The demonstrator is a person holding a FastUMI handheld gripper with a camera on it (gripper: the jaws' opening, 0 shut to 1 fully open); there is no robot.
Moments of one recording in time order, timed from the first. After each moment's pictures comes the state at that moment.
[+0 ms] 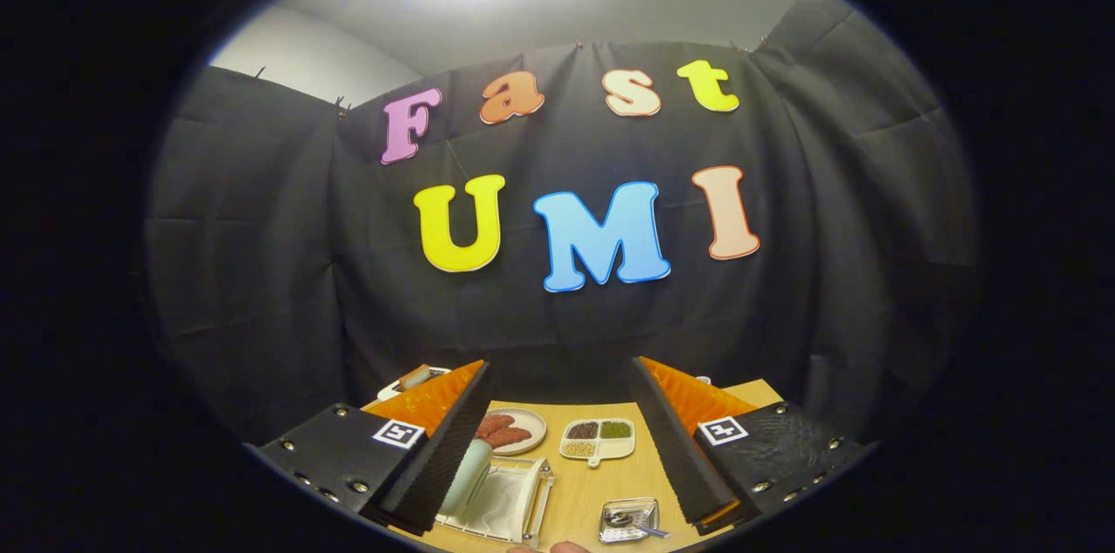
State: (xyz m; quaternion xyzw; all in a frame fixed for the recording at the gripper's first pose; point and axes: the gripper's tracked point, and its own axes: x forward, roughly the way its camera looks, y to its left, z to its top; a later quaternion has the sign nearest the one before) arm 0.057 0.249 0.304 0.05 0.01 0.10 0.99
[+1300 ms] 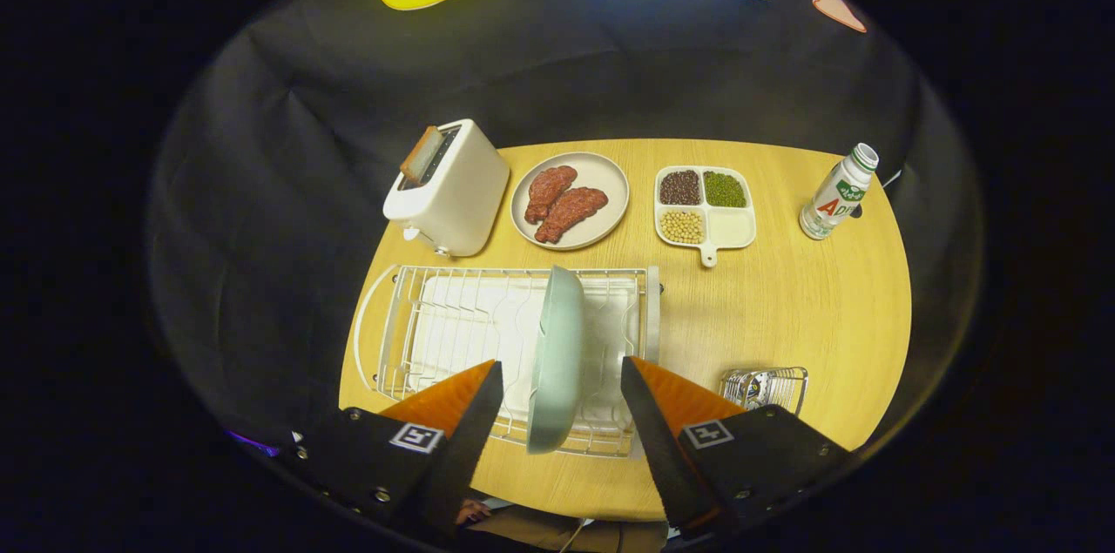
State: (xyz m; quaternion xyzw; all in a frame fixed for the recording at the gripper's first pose) arm 0.110 0.382 0.125 0.05 0.52 0.14 0.84
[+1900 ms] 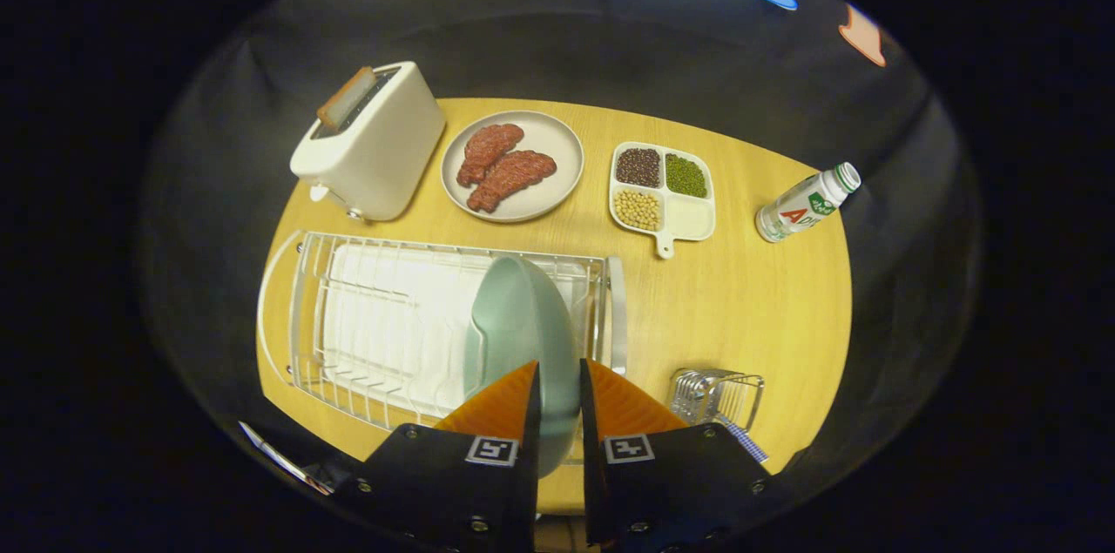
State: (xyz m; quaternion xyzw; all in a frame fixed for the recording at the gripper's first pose) arm 0.129 0.359 0.087 -0.11 0.58 0.04 0.81
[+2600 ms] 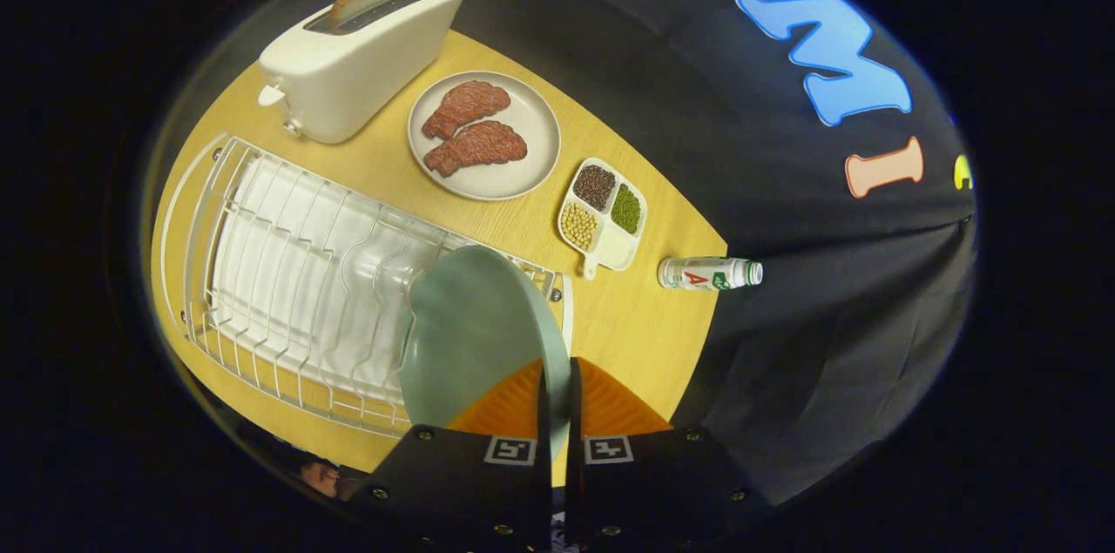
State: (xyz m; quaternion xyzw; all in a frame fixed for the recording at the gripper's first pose) arm 0.155 0.386 0.130 -0.37 0.58 -0.05 0.73
